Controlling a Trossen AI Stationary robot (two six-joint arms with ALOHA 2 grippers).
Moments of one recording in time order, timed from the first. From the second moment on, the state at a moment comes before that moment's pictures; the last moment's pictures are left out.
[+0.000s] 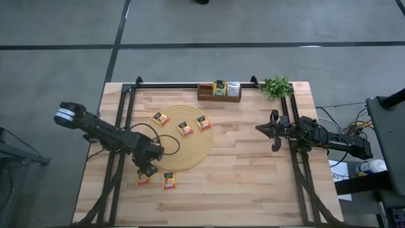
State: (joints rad) left arm -0.28 1.29 0.52 -0.71 0.40 -1.05; right arm -0.19 0.02 0.01 0.02 -0.08 0.23
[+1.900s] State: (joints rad) left arm -0.17 1.38 1.09 -1.15 0.03 -0.85; right arm -0.19 0.02 0.01 0.02 -0.08 0.23
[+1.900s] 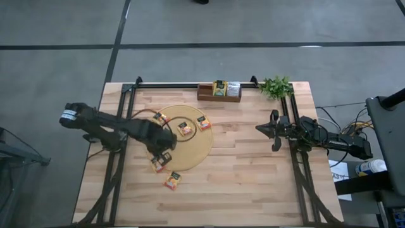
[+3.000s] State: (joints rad) left arm -0.08 1.38 0.95 -1.12 0.12 -0.67; right arm -0.19 0.02 0.01 0.02 -0.08 0.23
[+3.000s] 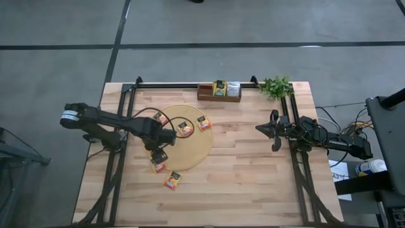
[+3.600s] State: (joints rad) left arm -0.10 1.39 0.84 -0.96 0.20 -0.68; right arm -0.19 0.02 0.01 0.02 -0.08 0.23
